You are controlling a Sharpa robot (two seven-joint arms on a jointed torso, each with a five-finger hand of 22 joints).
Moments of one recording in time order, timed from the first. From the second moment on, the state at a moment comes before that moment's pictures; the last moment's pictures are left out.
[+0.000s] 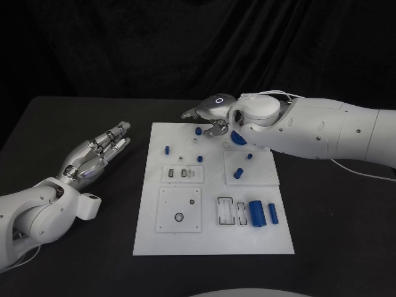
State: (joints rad) left arm 1.22 -0.97 -0.21 1.49 -0.19 -0.06 0.68; left_hand 1.57 0.25 -0.21 0.28 0.55 0.32 0.03 0.04 0.04 0.05 0.00 0.05 0.02 0.00 0.03 0.00 0.00 0.16 0.00 0.11 0.00 0.00; right arm 1.48 -0.58 -0.24 1.25 -1.73 -0.19 -0.04; right_hand 1.45 -0.07 0.30 0.02 0.22 0.37 -0.01 0.05 0.16 0.66 0.11 0.07 0.07 1.20 0.01 0.91 0.54 0.12 1.18 0.11 1.12 1.02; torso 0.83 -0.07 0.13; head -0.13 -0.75
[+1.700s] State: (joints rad) left arm 1.22 -0.99 -0.21 1.50 -0.19 -0.06 0.68; left_hand 1.58 0.25 -0.19 0.28 0.55 0.26 -0.01 0.03 0.03 0.05 0.01 0.05 0.02 0.00 0.03 0.00 0.00 0.15 0.00 0.11 0.00 0.00; right arm 1.48 -0.99 -0.25 1.53 -1.65 -0.27 -0.16; right_hand 1.25 -0.04 0.12 0.24 0.12 0.77 0.09 0.07 0.22 1.46 0.01 1.57 1.31 1.46 -0.05 1.57 1.31 0.05 1.46 0.06 1.43 1.31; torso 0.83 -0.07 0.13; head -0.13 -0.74
